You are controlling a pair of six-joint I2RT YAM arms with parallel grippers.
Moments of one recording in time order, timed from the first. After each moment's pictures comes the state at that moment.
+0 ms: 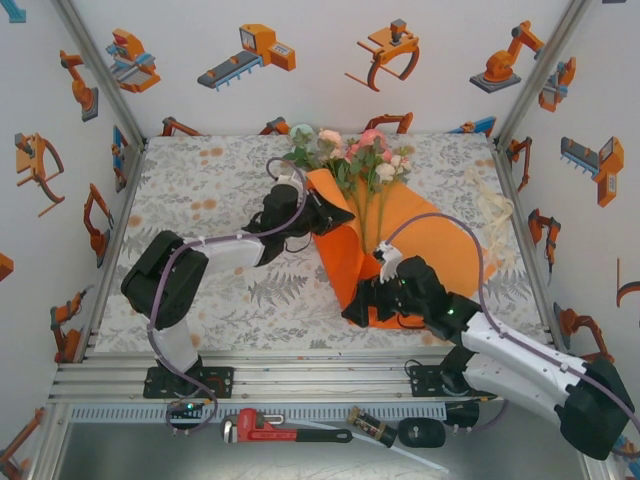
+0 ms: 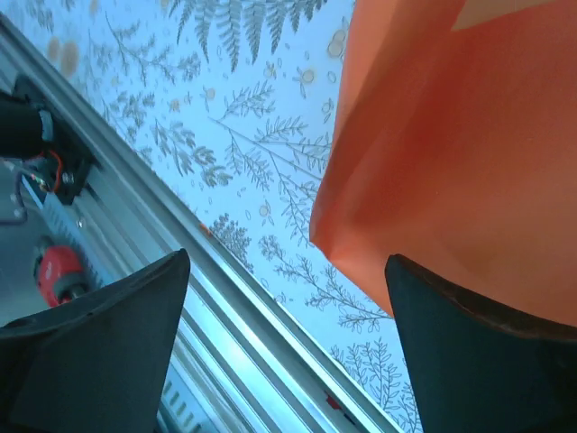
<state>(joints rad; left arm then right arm) -0.73 1.80 1.00 0.58 0.30 -1.21 0.77 0.82 0.39 -0.15 -0.26 0.51</state>
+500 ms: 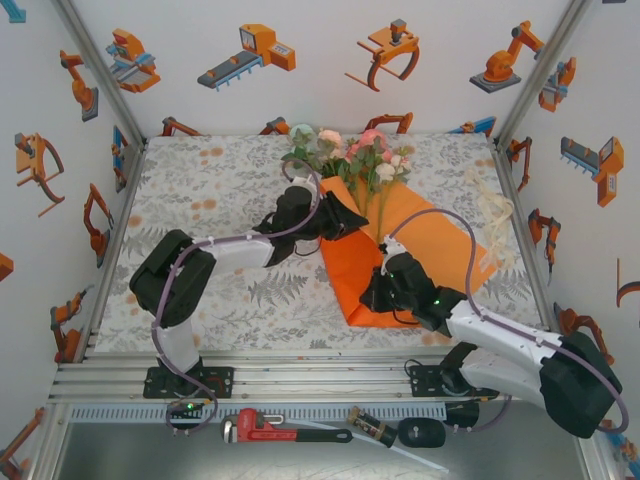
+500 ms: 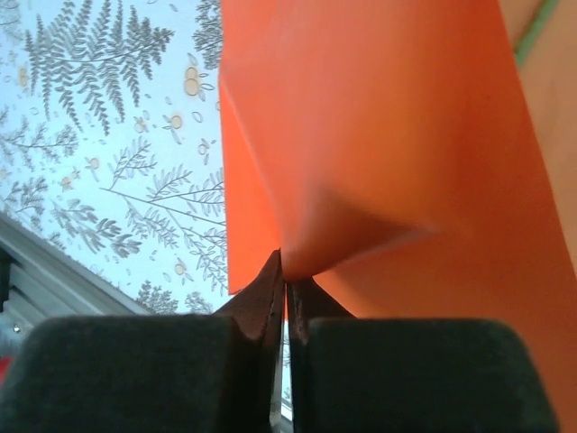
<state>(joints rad) -0.77 1.82 1.05 0.49 0.30 -1.13 0.75 1.01 0.40 -0.11 -0.05 0.64</state>
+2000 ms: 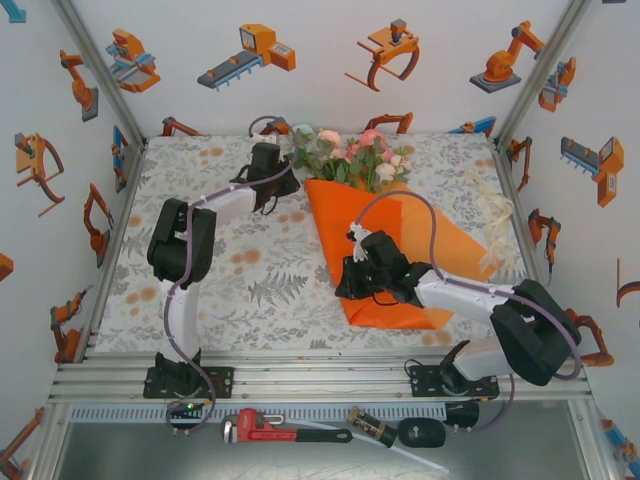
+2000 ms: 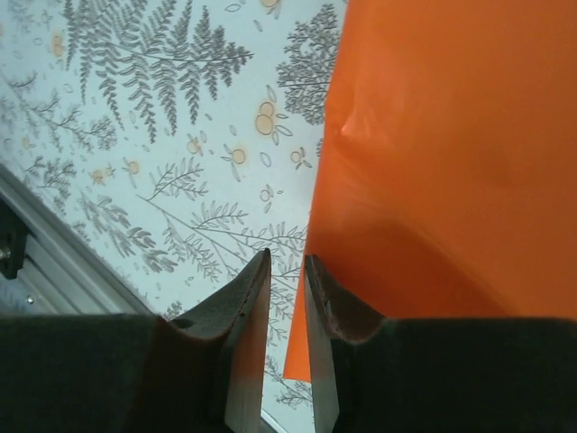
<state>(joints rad) -0.45 2.13 1.50 0.05 0.00 -0.53 0.74 1.37 0.60 -0.01 -0.29 0.49</state>
